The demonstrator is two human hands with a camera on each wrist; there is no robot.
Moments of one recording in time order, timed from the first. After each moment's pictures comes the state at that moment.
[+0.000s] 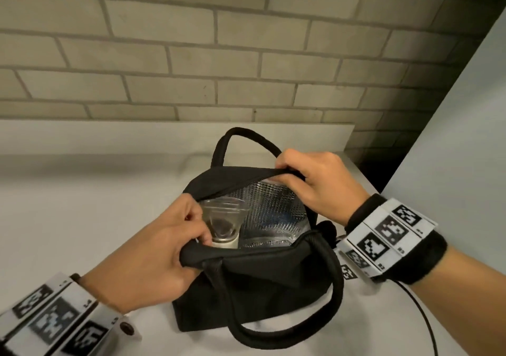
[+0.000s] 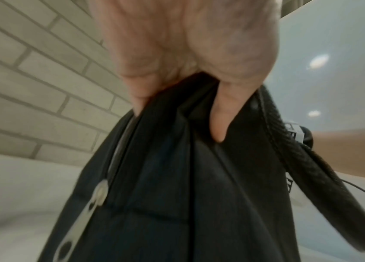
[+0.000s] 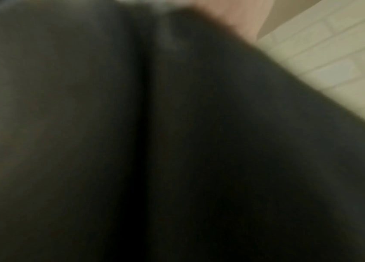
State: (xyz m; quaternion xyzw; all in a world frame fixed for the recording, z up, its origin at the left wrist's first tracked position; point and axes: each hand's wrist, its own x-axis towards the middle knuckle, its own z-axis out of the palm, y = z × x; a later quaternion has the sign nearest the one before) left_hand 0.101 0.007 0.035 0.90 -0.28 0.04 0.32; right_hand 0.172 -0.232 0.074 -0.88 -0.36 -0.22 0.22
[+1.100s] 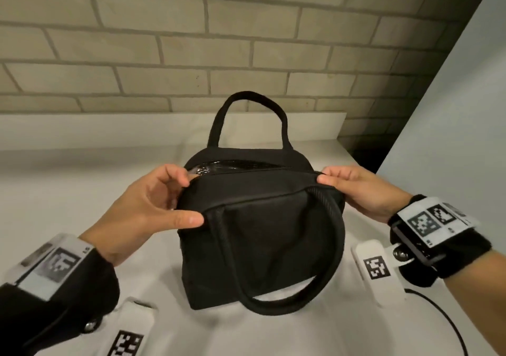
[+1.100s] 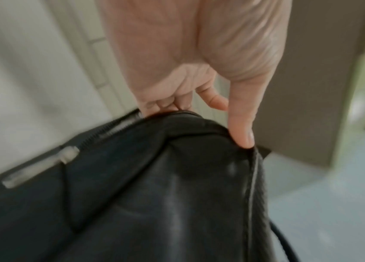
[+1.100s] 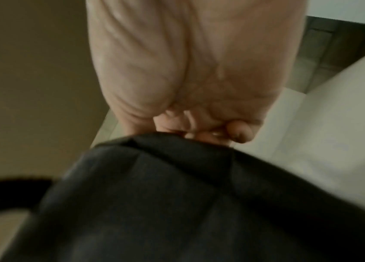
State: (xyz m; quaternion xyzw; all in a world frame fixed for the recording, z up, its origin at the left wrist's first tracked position) left_hand 0.112 0.014 0.039 0.67 -0.16 -0.04 0.73; right_hand 0.155 -0.294 0.056 -0.81 -0.11 0.14 0.56
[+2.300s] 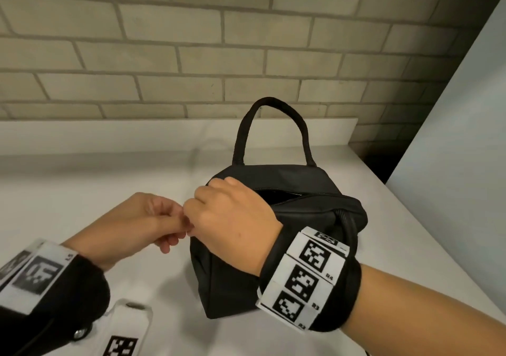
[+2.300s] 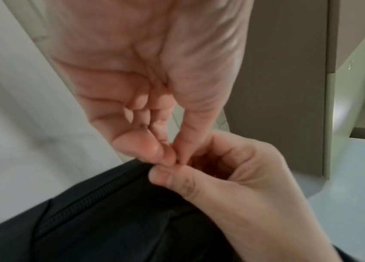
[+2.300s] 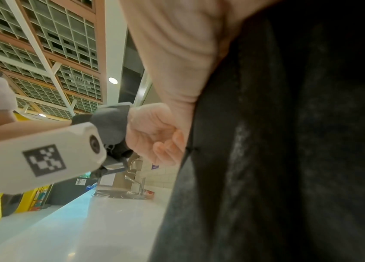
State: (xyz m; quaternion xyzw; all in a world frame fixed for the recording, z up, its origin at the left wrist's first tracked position) left_hand 0.099 0.039 0.052 0.81 -0.04 -0.11 0.57; right_hand 0.113 -0.111 0.047 -0.87 -0.42 -0.27 0.03
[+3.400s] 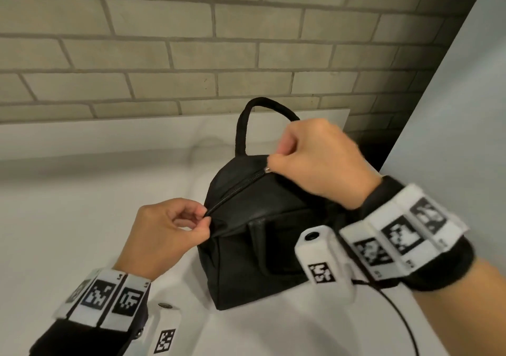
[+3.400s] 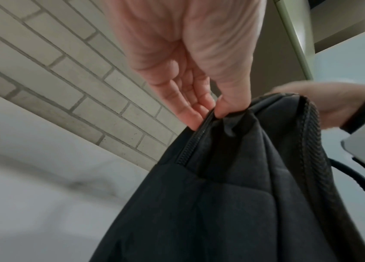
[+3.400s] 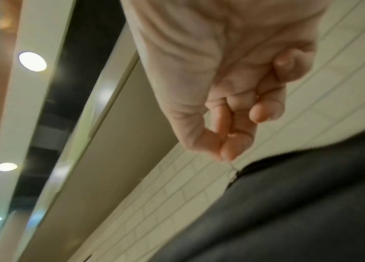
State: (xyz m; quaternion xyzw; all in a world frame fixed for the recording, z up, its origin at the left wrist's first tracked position) left_hand 0.095 0.018 0.006 0.84 -0.07 0.14 0.52; right_hand 0.111 -0.177 0.117 -0.95 -0.09 -0.13 0.26
